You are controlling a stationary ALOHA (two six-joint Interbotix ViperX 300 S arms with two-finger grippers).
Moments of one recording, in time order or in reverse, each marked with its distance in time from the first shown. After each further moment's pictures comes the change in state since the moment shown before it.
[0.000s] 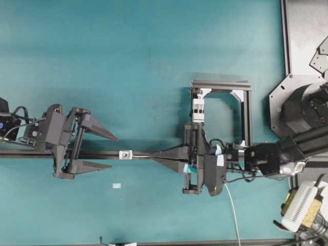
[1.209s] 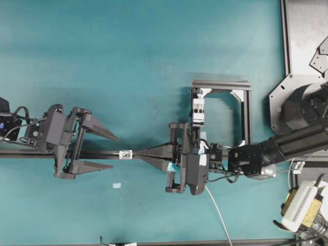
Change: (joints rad) left arm 0.000 0.000 -0.006 -0.002 0.000 0.000; right arm -0.063 0.075 -0.107 -0.020 0.002 -0.015
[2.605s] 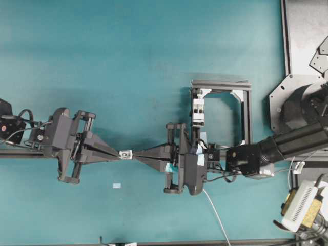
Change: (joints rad) left arm -0.017 -0.023 -0.040 -0.005 0.078 -0.011; right arm -0.012 0.000 -0.012 -0.014 0.012 0.000
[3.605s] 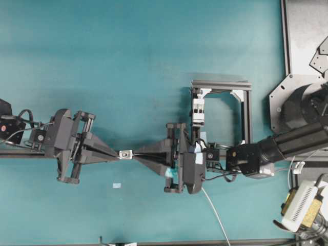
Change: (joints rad) left arm 0.000 -0.002 0.000 0.000 0.037 0.000; right arm -0.002 -0.003 0.003 0.005 0.038 0.009
